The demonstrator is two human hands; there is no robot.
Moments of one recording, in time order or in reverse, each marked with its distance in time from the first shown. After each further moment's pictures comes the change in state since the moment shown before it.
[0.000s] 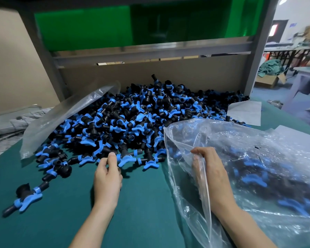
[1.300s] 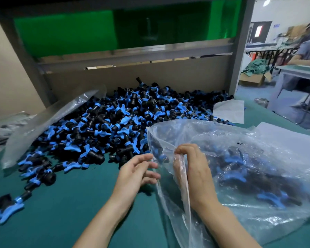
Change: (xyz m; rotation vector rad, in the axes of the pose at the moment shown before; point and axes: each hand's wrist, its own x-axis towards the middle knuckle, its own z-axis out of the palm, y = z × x) left_hand -0.038 0.023 0.062 -0.187 -0.525 -0.063; right_hand 0.005 0.000 -0.001 -0.037 0.125 -0.151
